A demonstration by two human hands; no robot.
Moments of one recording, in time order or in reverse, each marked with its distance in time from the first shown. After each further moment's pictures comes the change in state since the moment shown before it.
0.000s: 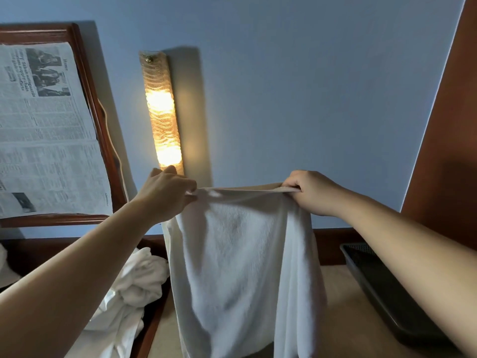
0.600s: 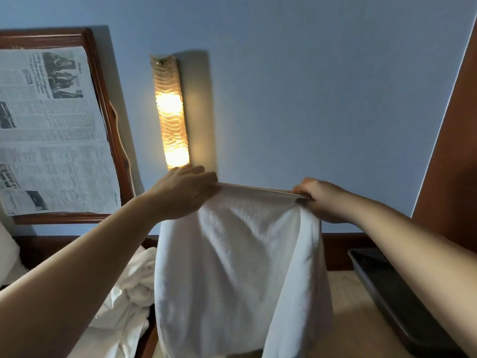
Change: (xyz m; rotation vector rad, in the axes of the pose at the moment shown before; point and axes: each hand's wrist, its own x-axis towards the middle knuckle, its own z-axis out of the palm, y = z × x) left_hand -0.001 0.014 -0.025 -0.167 -0.004 0.129; right_hand -0.001 0.008 0.000 -0.046 -0.114 -0.008
